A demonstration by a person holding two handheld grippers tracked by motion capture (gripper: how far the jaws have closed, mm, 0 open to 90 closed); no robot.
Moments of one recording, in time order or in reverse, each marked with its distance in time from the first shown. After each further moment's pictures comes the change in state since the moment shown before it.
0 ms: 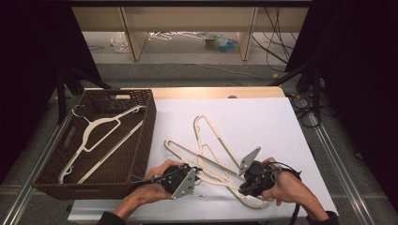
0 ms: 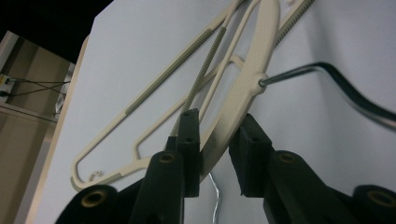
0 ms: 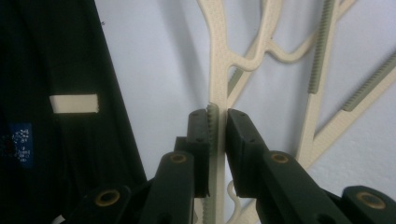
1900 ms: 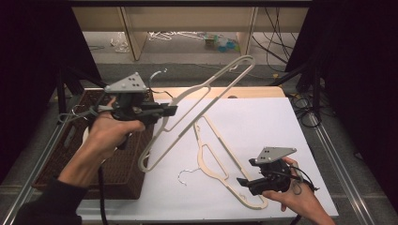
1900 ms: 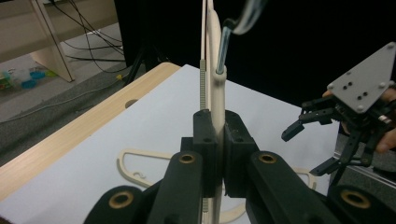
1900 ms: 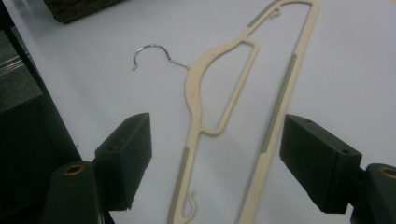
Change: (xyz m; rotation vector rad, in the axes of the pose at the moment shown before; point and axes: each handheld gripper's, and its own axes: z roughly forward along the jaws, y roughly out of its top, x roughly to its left) left arm 0.163 0.044 -0.168 -0.217 0.056 -0.900; right arm 0.019 -0.017 -0.039 -0.436 -0.255 0.228
